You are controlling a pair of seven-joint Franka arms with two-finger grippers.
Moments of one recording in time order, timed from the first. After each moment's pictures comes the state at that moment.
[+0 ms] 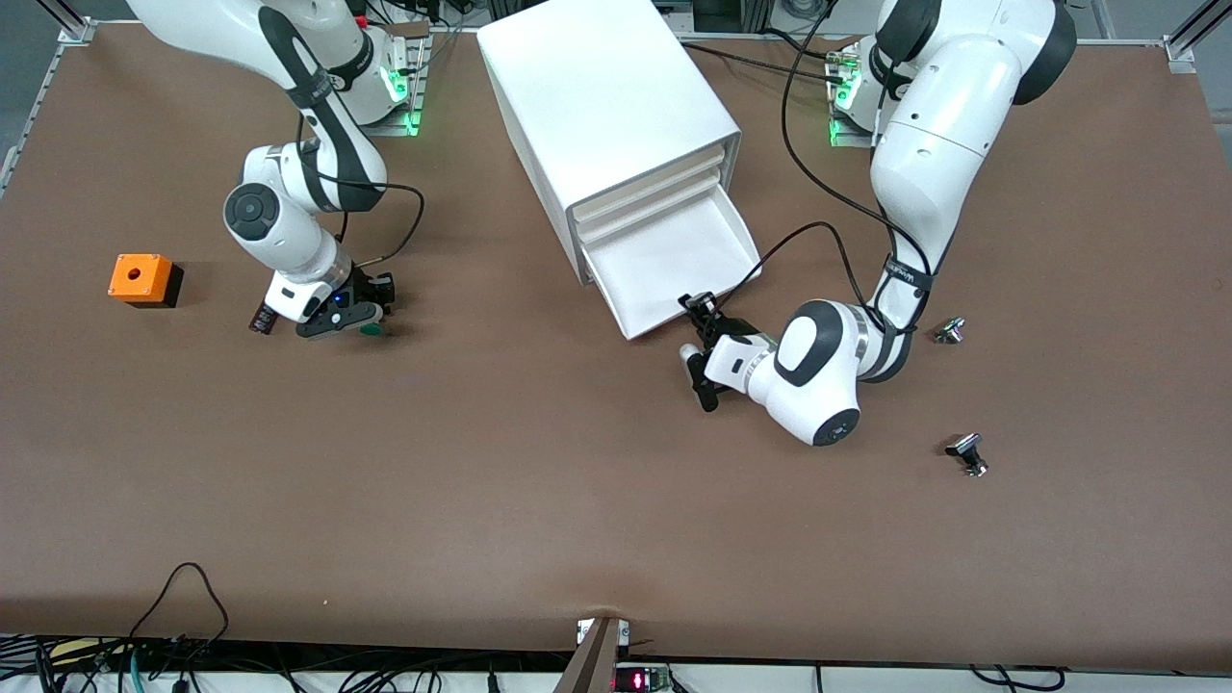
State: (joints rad) left arm -0.29 0.93 -0.13 -1.31 -0.70 1.59 0.81; right arm 0.22 0.25 -0.03 -2.38 0.08 2.61 -0.18
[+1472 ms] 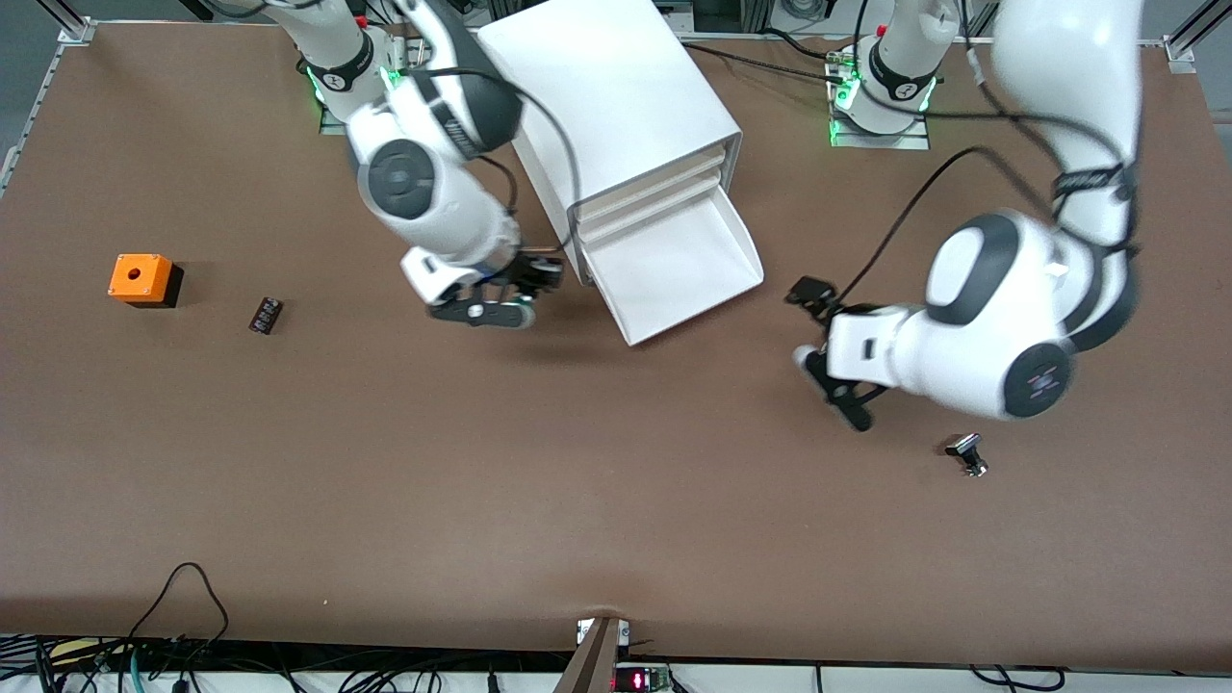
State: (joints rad) left arm -0.20 0.56 -0.02 -1.22 -0.33 1.38 0.49; right arm 0.59 0.43 0.07 -1.58 0.22 2.01 0.75
